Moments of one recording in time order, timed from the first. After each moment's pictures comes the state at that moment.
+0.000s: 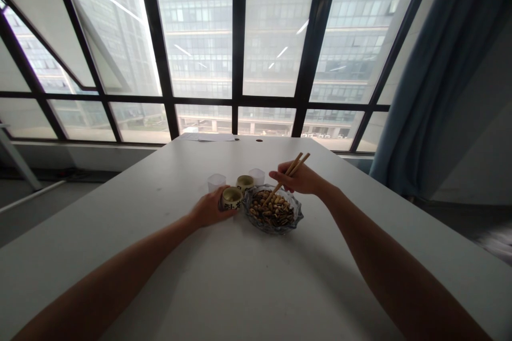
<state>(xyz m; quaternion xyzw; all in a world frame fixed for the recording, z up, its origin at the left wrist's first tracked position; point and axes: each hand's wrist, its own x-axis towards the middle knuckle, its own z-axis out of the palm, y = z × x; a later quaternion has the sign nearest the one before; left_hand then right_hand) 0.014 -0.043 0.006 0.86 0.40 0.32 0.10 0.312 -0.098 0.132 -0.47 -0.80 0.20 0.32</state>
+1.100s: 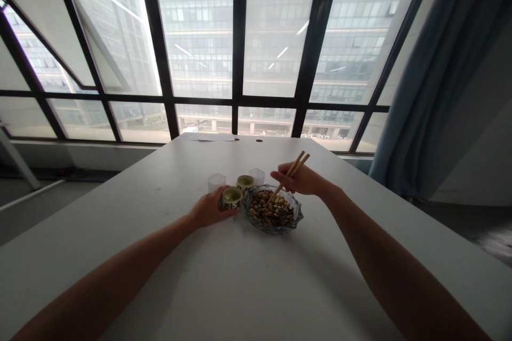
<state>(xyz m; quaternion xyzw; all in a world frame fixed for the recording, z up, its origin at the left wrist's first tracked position) 0.015 -0.041 0.004 0.85 0.40 0.32 0.10 0.318 -0.096 0.132 -0.47 -0.82 0.17 0.27</state>
